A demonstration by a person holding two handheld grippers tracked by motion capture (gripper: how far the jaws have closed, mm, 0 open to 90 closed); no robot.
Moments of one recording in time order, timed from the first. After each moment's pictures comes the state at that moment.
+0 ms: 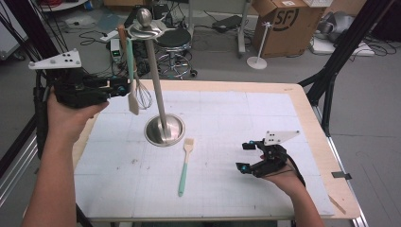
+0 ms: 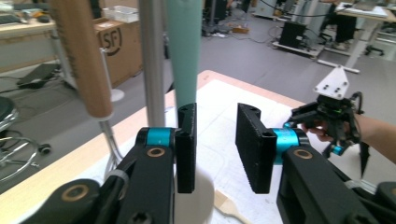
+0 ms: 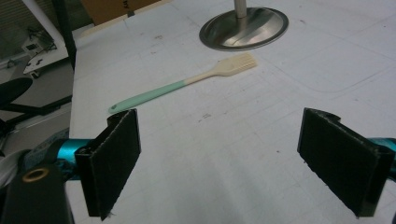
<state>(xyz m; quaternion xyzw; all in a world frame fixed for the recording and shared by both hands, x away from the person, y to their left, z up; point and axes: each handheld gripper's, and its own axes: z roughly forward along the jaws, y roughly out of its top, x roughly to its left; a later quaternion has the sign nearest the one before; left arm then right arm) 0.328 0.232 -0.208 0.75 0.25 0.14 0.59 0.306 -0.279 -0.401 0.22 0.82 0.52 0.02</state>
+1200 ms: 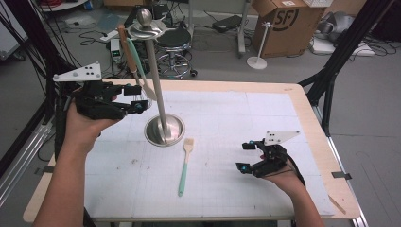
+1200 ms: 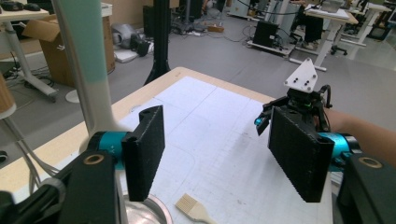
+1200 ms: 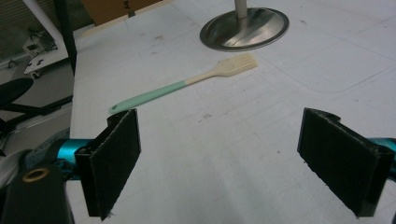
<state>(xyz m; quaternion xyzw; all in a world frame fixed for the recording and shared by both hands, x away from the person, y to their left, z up) 0.322 0.202 -0.228 0.76 0.23 0.10 0.60 0.306 -0.279 -0.401 0.22 0.82 0.52 0.01</state>
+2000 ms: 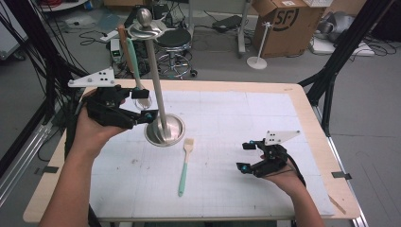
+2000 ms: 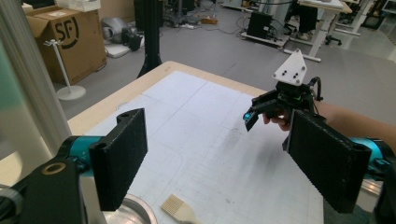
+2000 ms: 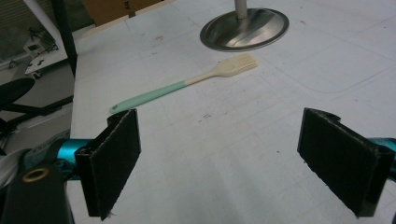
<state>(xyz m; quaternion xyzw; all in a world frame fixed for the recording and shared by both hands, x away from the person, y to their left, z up) 0.314 0.178 -0.229 0.77 0.22 0.09 0.59 0.306 -0.280 -0.400 0.23 0.82 0.52 0.01</state>
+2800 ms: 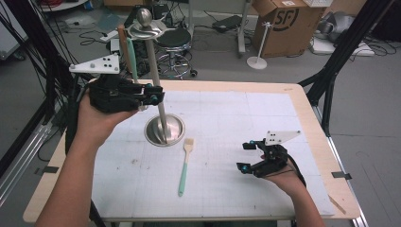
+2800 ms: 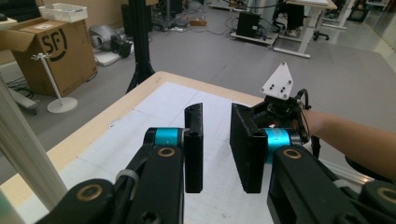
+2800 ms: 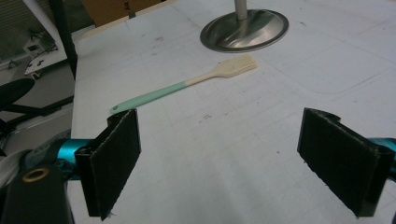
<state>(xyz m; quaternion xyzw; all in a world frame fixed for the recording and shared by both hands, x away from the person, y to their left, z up) 0.320 0.164 -0.197 0.78 0.18 0.09 0.59 0.305 -0.280 -0.399 0.23 0.82 0.52 0.01</state>
